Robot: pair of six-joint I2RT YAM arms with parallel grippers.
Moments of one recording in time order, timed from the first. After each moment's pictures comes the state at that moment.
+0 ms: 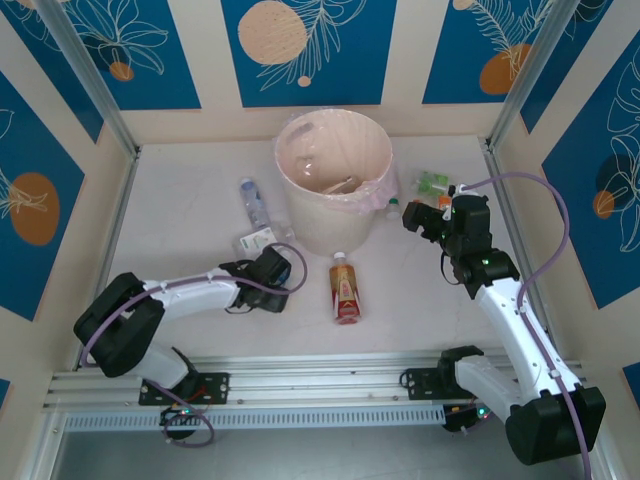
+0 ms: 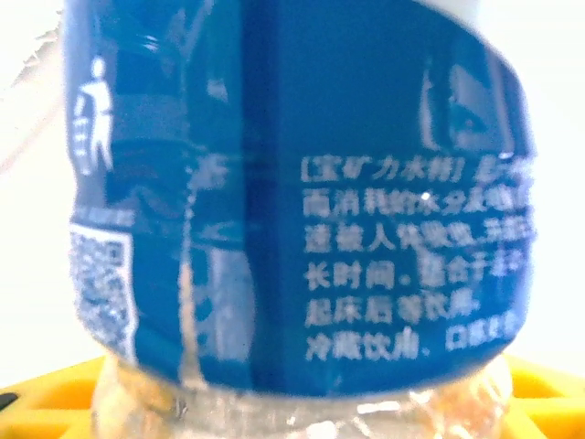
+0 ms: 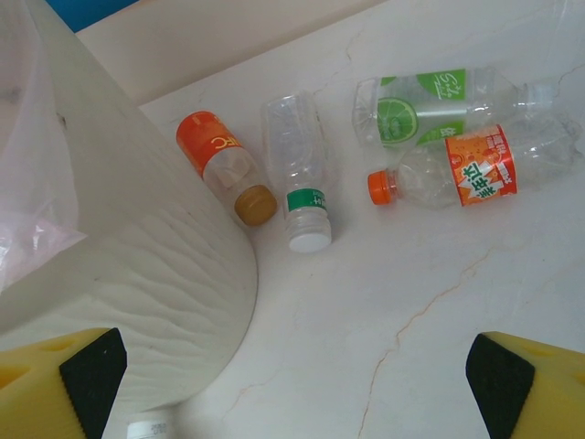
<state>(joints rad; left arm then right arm) -0.77 1.48 0.71 -0.45 -0.18 -0.39 0.16 0.93 0.82 -0.44 0.04 0.44</state>
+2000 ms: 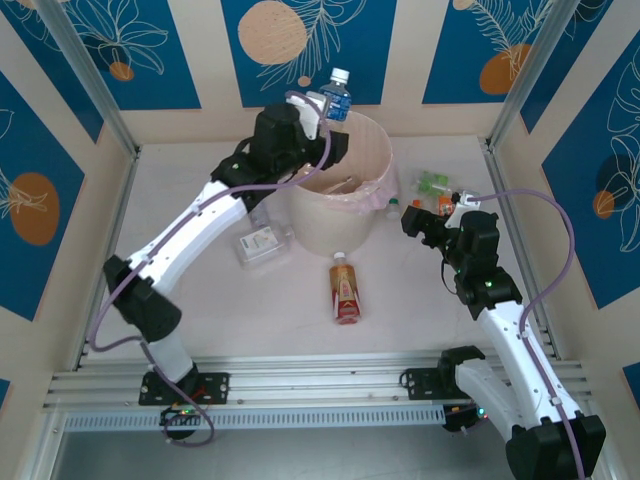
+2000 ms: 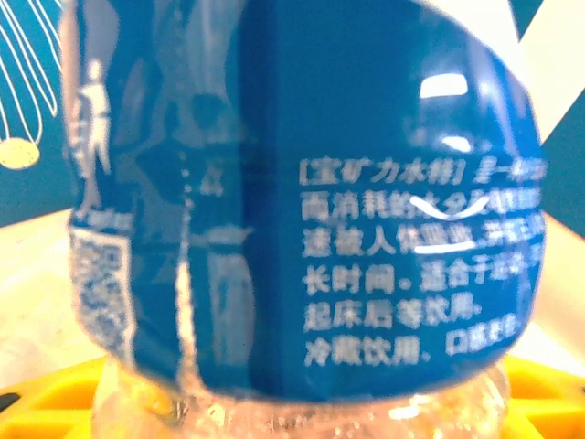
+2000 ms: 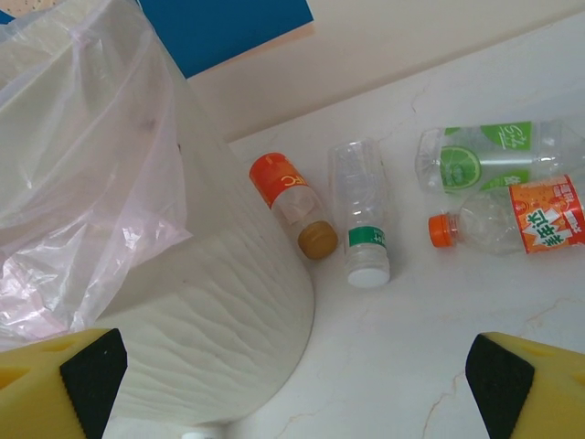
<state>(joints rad) -0.68 1.78 1.92 -0.46 -0.03 -0.17 0.15 0.79 0.69 -0.28 -0.06 0.43</state>
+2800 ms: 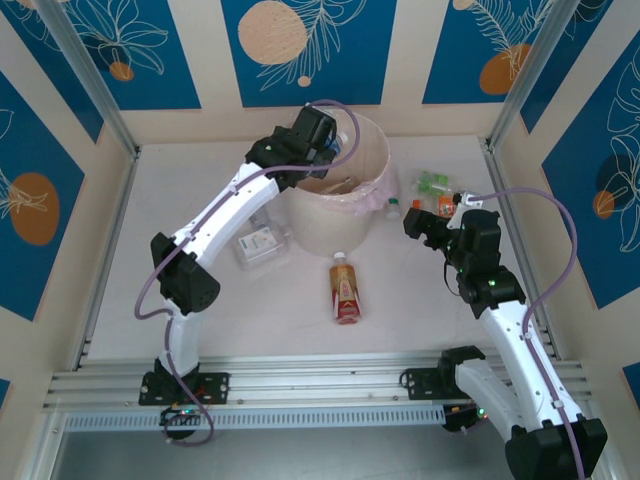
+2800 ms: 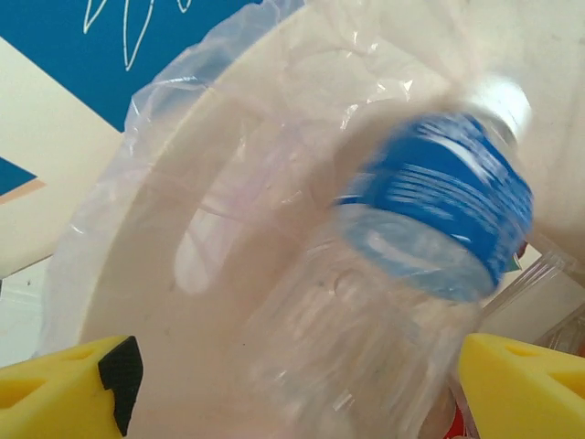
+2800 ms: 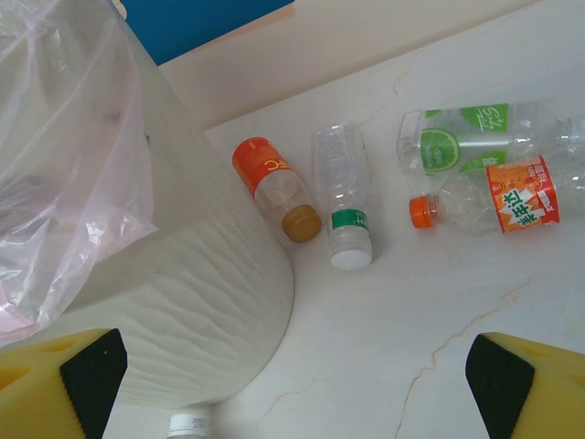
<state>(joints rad) -0.70 2.03 2.22 -0.92 -0.54 -0.04 0.14 0.79 0.73 -0.36 -0.04 0.43</state>
